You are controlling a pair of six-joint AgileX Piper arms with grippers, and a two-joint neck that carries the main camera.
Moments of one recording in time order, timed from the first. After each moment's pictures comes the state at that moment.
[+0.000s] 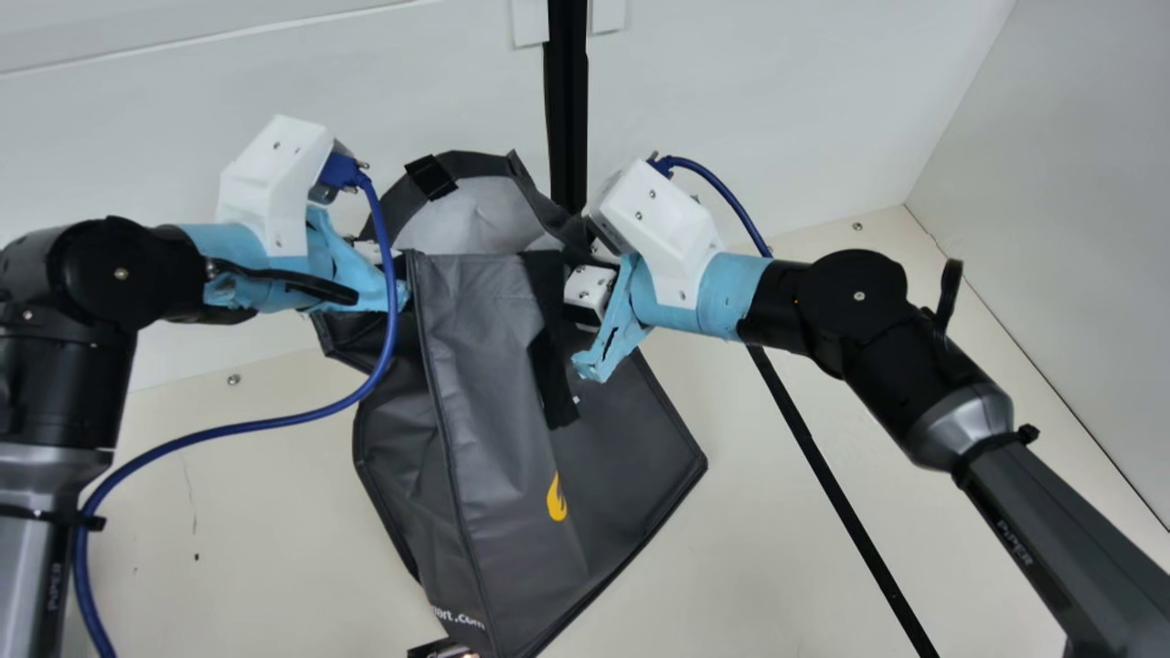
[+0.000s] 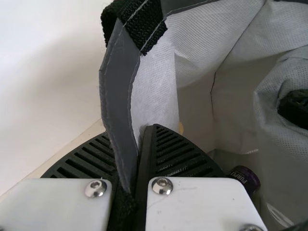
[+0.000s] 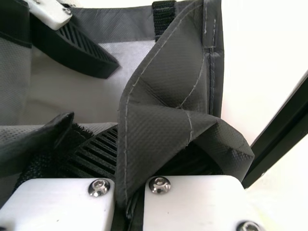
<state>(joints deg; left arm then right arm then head) -23.8 128.4 -145.9 -25.4 70.0 19.8 0.4 89.4 -76.3 67.9 40.5 -84.1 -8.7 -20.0</state>
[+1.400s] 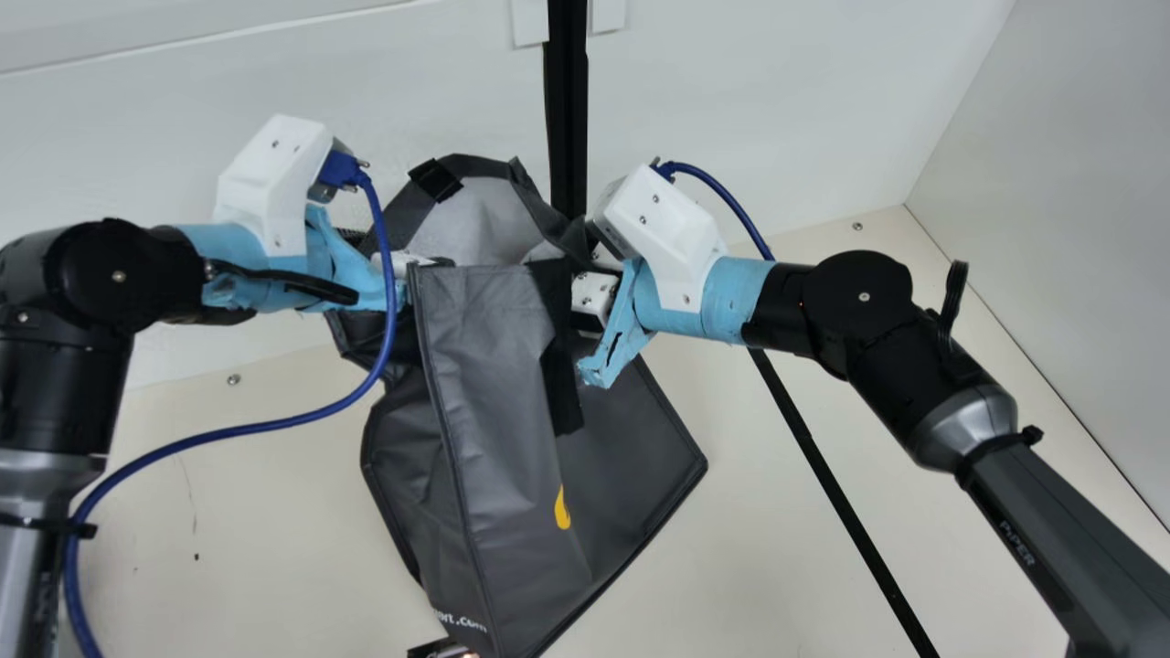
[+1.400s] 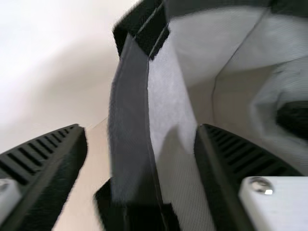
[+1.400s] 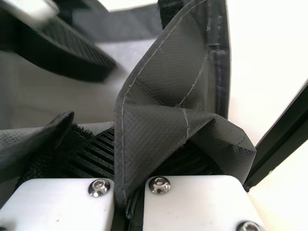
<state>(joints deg) -24.0 123.9 -141.0 -25.7 66.9 21.0 0.3 89.4 -76.2 67.9 41.6 -84.0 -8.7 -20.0</state>
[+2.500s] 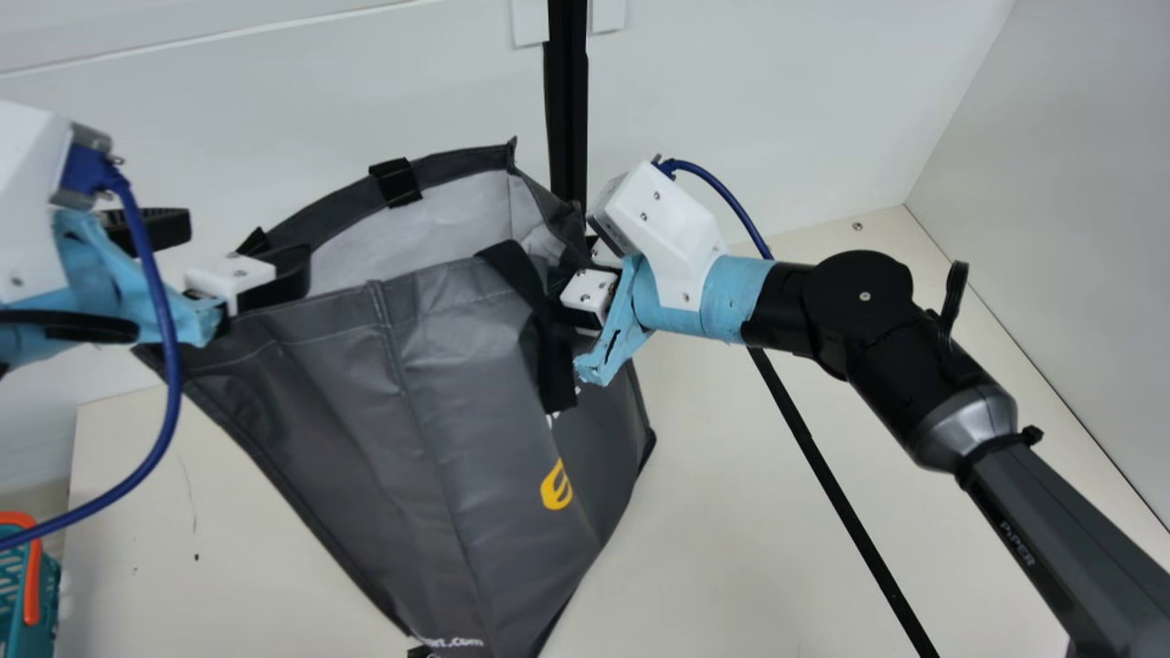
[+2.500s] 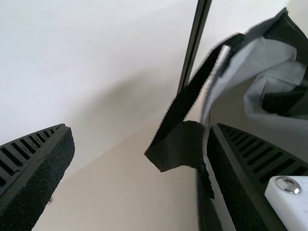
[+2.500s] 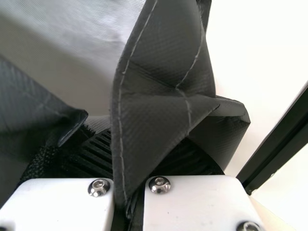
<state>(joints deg) -12.1 101.4 -115.6 -34.5 57.9 32.1 0.3 89.4 -76.2 69.0 41.5 -84.0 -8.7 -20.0</state>
